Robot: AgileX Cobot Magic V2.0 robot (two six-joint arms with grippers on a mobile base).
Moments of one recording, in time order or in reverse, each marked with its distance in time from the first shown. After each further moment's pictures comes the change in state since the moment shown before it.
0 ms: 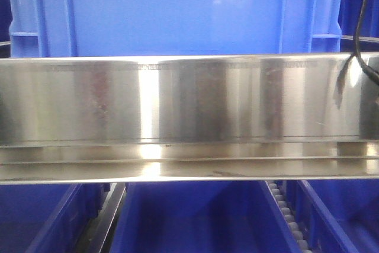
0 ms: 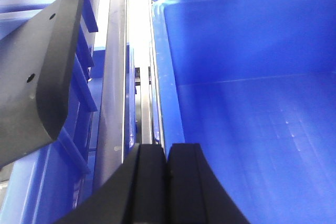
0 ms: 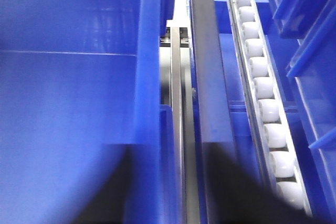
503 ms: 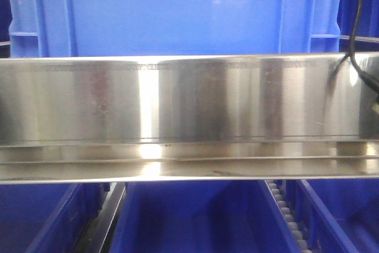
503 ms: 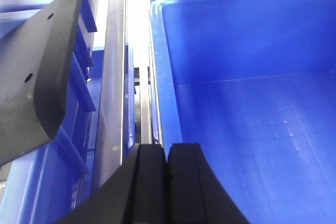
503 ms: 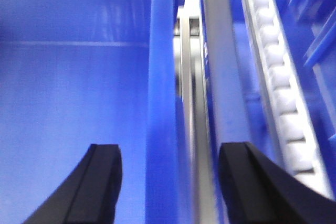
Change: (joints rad) left arm 0.000 0.000 0.000 0.000 0.000 0.000; right arm 0.000 0.028 0.000 0.044 0.002 0.029
